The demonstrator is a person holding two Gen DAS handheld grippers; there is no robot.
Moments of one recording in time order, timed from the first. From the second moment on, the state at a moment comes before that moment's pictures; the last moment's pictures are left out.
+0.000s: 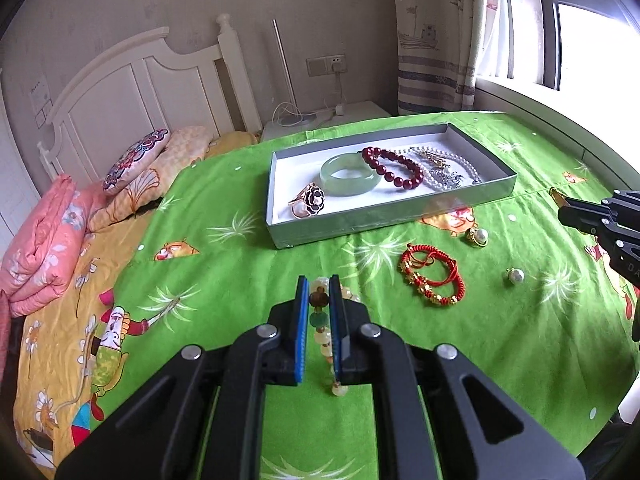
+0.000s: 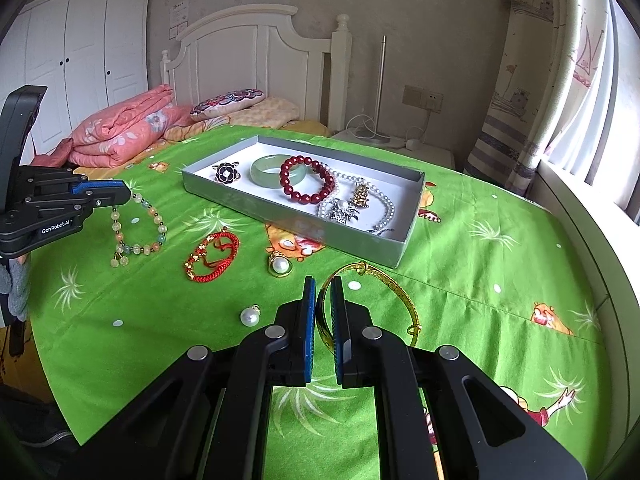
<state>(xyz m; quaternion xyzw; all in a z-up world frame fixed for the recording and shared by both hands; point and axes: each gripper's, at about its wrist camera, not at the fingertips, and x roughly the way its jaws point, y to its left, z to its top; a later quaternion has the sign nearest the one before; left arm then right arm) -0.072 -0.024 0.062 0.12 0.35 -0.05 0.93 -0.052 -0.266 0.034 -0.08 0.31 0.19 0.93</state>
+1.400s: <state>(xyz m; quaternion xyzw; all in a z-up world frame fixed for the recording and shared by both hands) 0.005 -0.071 0.113 0.08 0.31 -0.10 0.94 0.040 -0.224 0.059 -0.09 0.30 0.25 0.92</state>
